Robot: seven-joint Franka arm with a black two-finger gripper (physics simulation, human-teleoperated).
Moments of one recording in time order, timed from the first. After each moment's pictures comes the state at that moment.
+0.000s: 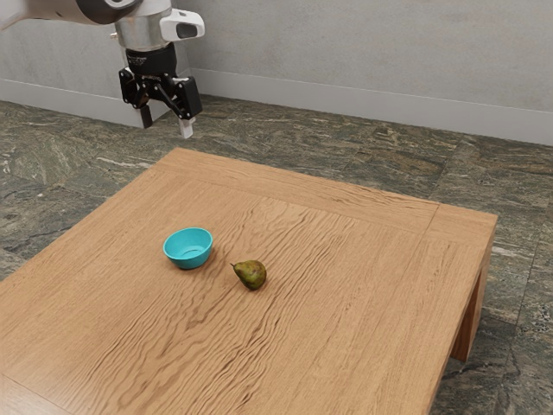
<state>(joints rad) -0.20 0.11 0.18 -1.38 0.01 1.46 0.01</state>
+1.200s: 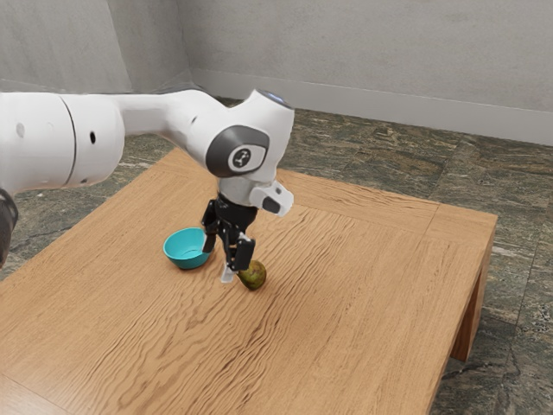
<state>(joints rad) -0.32 0.33 0.06 -1.69 0.17 1.59 0.25</state>
